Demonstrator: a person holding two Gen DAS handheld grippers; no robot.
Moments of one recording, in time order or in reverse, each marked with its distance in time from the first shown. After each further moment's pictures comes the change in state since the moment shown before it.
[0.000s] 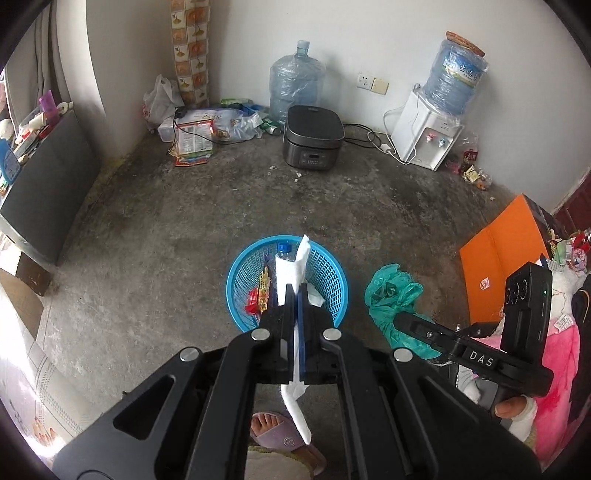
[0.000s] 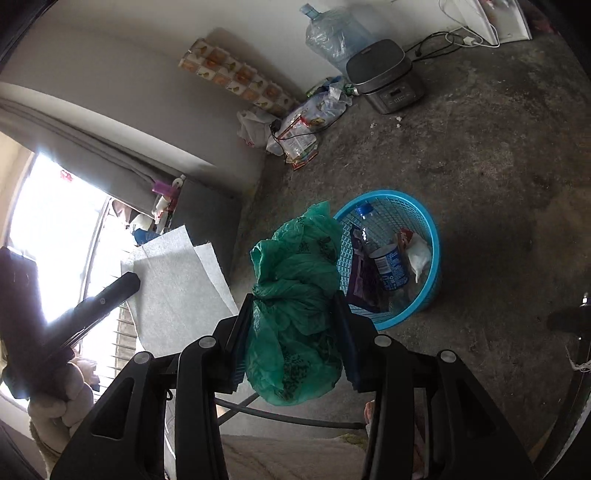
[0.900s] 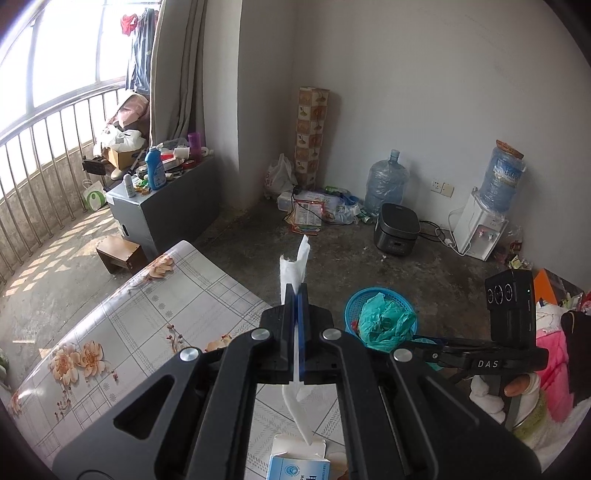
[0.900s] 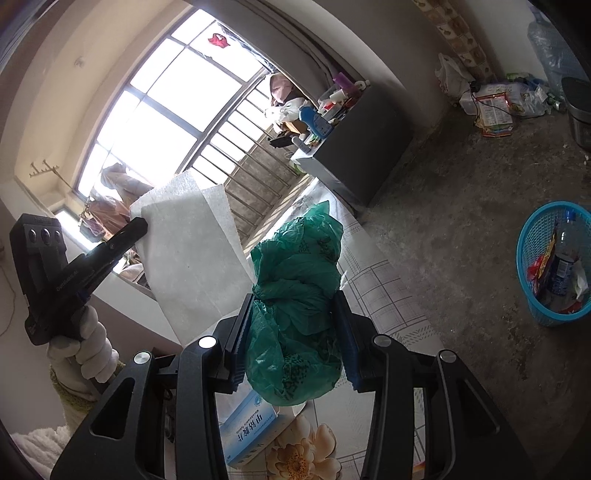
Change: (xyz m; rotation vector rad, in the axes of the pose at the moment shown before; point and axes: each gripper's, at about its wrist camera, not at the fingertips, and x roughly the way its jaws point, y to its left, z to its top) left arm -0.325 0.111 -0.153 -0.177 -0.388 0.269; right arm -0.027 0.229 -0.135 -0.504 0.303 0.419
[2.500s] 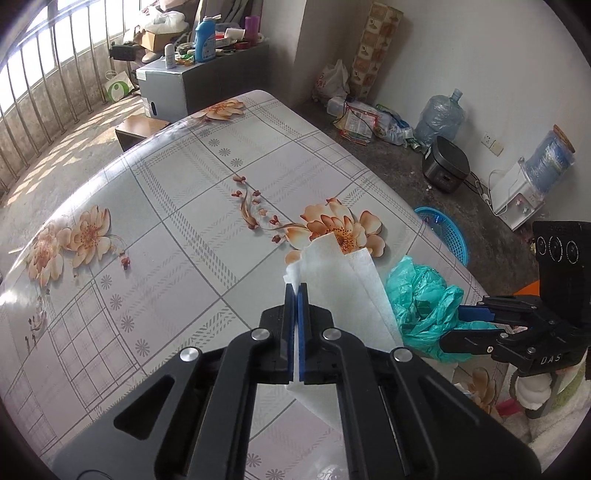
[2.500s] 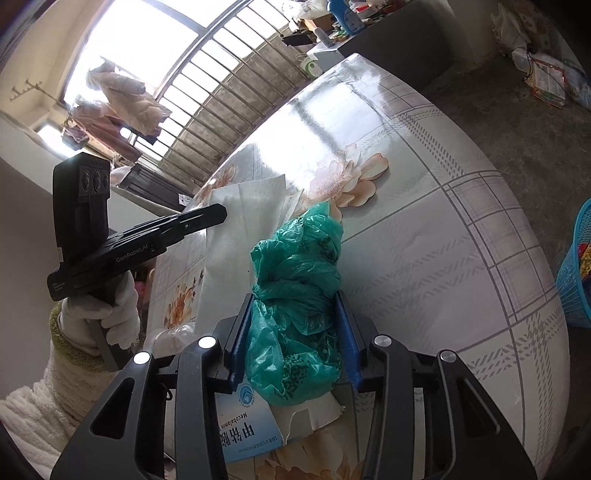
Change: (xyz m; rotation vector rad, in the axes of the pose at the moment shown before) left arm 0.079 0.158 -0.124 -0.208 0.327 0.051; right arm 0.147 0.042 -0.041 -0.129 0.400 -0.050
